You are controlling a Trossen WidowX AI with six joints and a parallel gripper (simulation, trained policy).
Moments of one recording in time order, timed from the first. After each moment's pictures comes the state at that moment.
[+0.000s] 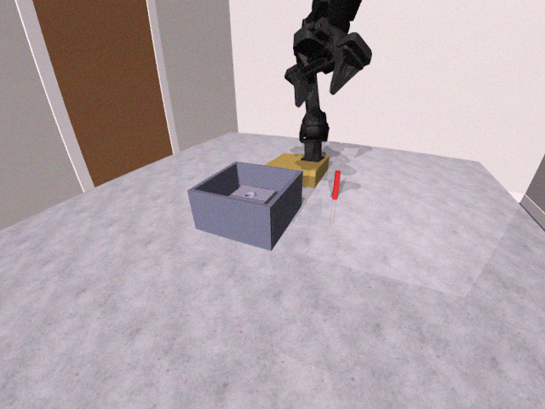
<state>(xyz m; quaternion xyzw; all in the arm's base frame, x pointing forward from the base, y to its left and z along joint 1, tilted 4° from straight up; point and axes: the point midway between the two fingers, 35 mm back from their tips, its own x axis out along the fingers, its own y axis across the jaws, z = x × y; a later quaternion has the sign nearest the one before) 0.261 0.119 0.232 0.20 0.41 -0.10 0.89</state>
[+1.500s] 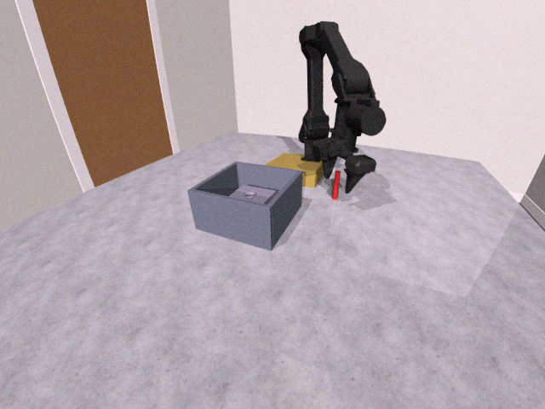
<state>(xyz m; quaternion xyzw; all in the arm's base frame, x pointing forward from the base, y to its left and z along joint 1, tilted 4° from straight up) 0.164 0.142 0.021 0.20 0.66 -0.26 0.68</state>
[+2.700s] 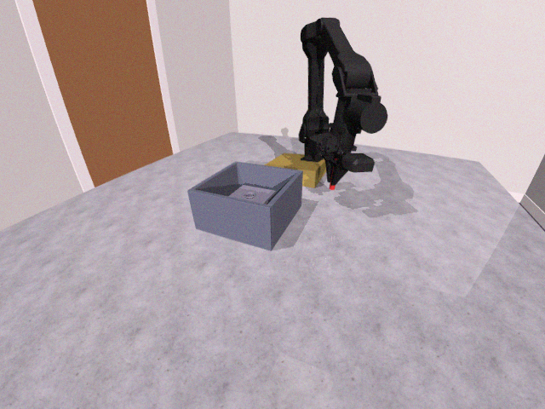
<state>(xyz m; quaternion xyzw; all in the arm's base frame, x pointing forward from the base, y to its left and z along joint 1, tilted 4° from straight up) 0.189 0.138 0.035 0.18 0.64 -0.28 0.70</state>
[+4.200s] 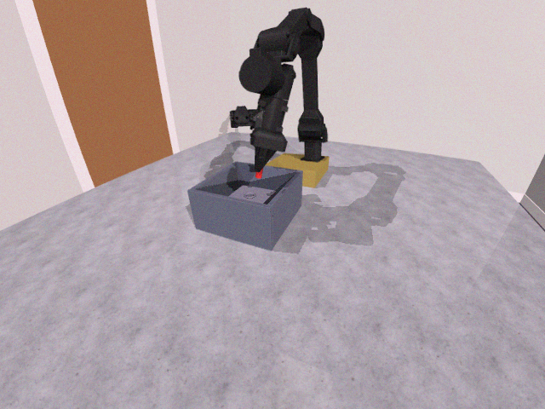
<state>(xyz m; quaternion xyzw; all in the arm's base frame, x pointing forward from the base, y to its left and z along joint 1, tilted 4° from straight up) 0.327 0.016 0.100 0.26 0.53 -0.36 0.72</state>
